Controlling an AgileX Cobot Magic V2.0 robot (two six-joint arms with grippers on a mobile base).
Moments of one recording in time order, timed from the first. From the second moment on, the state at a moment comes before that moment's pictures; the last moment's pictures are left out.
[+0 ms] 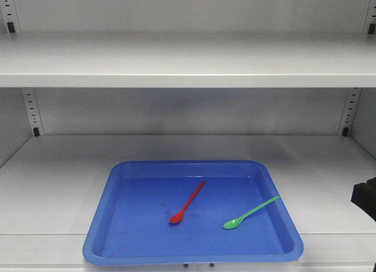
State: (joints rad) left arm -0.16 -0.01 0.03 -0.14 0.07 0.16; right arm 0.41 0.67 -0.68 -0.12 0.18 0.10
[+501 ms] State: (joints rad) left arm -0.16 -0.01 0.03 -0.14 0.08 0.16; right arm 0.41 0.67 -0.68 -0.12 0.18 0.10
